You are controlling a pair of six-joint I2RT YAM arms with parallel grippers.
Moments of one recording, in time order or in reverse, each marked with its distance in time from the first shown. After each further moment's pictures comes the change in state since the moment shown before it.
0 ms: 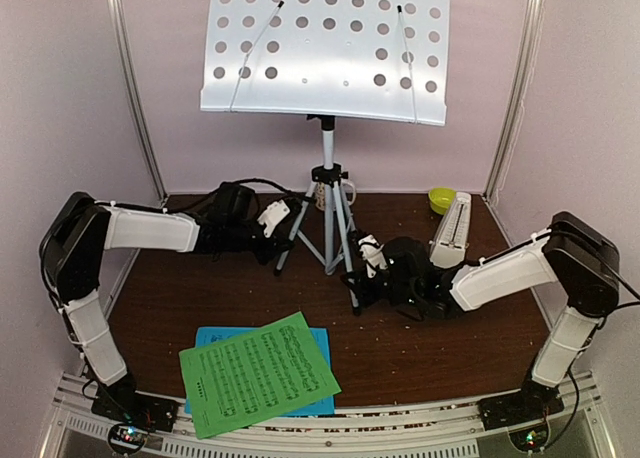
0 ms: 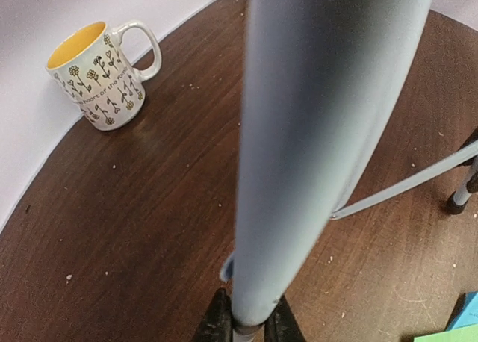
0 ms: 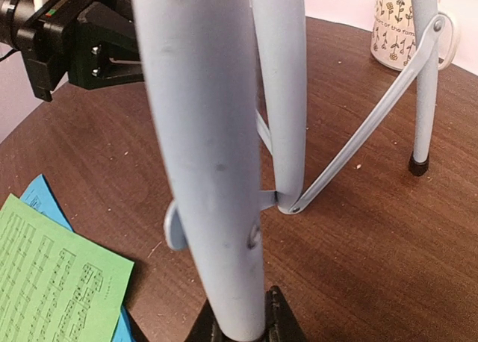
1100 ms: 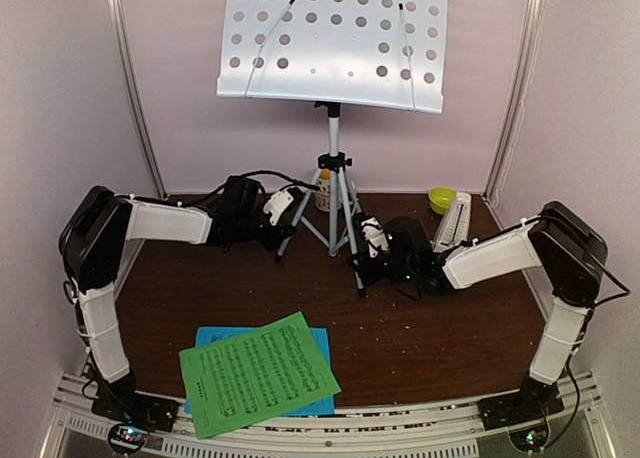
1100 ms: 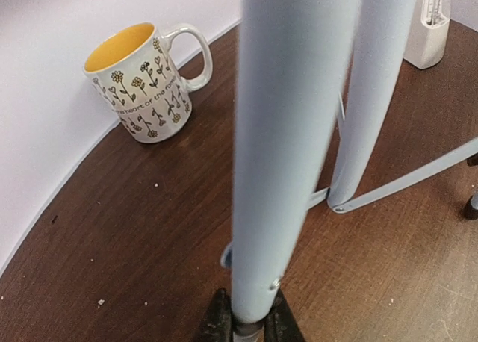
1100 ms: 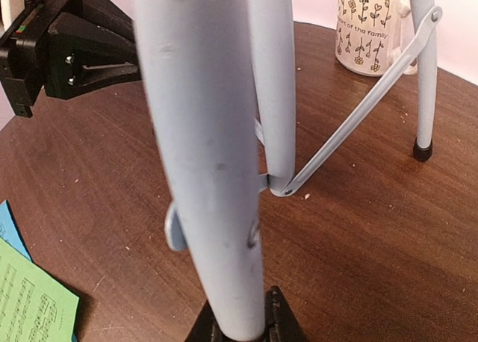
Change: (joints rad) left arm 0.027 0.126 0.119 0.067 -0.070 -0.023; right arm -0.123 0.092 0.139 -0.077 -0.060 -0.046
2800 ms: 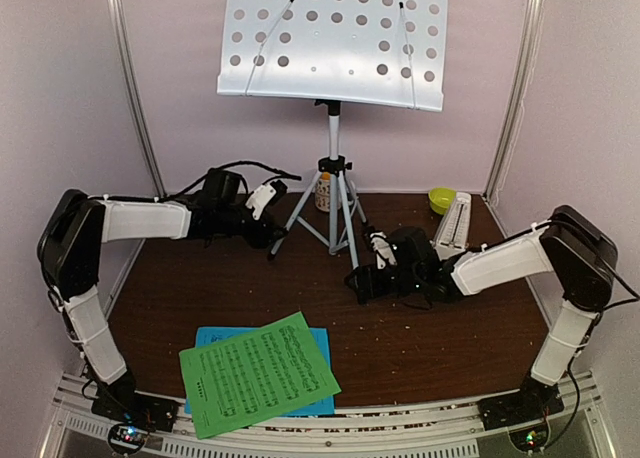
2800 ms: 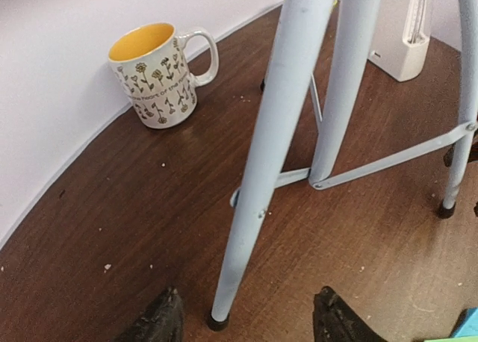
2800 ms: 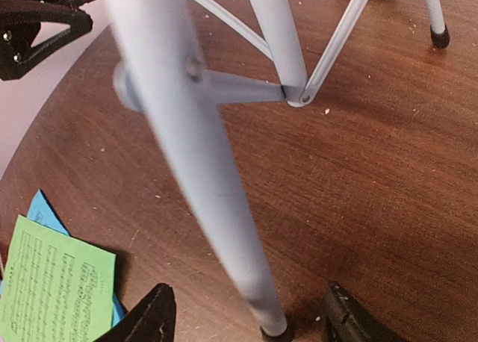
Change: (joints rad) left arm 0.053 -0.126 -0.057 -0.104 0.110 -0.020; right arm 0.021 -0.071 -0.088 -0.092 -0.084 0.200
